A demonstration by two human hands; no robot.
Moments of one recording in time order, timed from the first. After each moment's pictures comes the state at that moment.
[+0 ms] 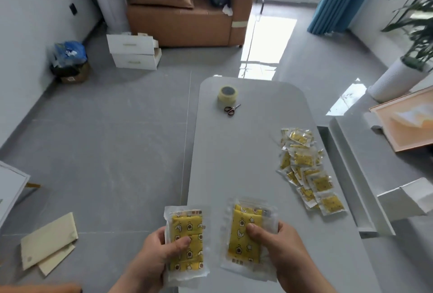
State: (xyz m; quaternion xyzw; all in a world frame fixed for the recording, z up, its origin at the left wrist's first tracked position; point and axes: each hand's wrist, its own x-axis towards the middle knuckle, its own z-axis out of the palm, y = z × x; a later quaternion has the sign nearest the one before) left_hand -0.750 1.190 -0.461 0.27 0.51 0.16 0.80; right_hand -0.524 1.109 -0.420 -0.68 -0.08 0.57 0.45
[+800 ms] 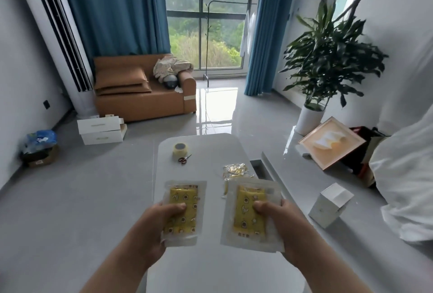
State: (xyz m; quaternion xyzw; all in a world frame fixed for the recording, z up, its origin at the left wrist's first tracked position) left_hand -0.670 1.026 -0.227 0.39 0.39 0.22 0.81; right_hand -0.470 0.881 -0.195 -0.64 -0.14 0.46 0.60
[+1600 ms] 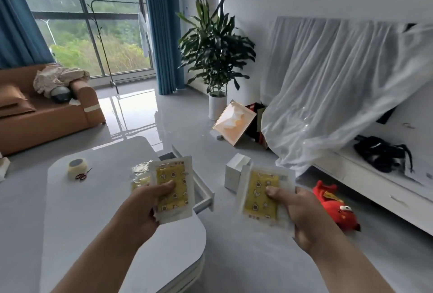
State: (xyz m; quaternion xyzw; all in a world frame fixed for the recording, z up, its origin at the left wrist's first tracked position) left_hand -0.463 0.765 -0.181 0.45 0.27 0.13 0.84; right_hand -0.334 0.520 -0.159 -0.62 -0.02 0.28 0.74
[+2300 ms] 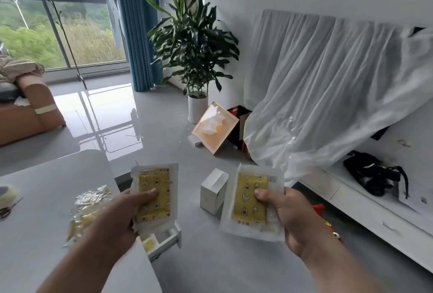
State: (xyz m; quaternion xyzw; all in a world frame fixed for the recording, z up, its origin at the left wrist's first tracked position) left_hand -0.180 0.818 -0.190 0.47 0.29 0.13 0.82; right_hand -0.050 0.569 -0.152 -0.63 0.00 0.30 0.71
